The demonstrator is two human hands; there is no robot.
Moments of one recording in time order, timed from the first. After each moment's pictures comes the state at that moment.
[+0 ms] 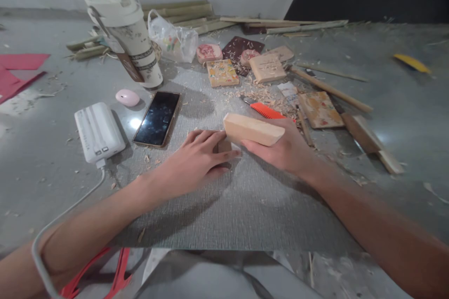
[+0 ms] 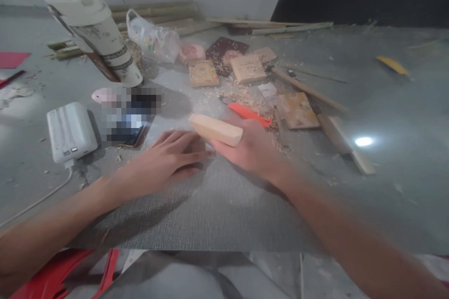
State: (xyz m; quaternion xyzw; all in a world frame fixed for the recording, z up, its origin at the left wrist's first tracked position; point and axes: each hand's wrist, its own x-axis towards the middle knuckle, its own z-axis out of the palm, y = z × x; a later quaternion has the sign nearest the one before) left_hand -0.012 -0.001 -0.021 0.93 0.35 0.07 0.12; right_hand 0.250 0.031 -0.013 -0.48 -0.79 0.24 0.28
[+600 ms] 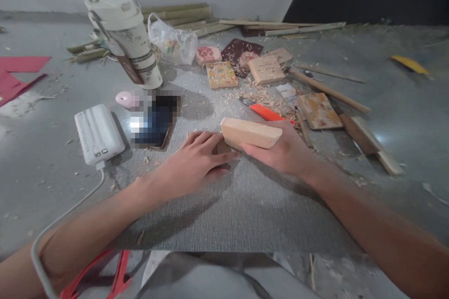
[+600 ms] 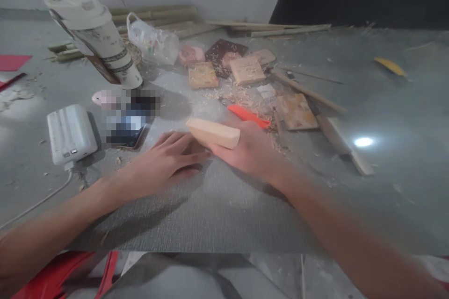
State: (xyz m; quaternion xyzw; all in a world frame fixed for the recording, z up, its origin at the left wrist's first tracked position) left_hand -0.013 0.000 -0.022 0.93 0.34 0.07 0.12; right_hand 0.253 0.032 -0.012 -0.47 -0.80 0.28 0.27
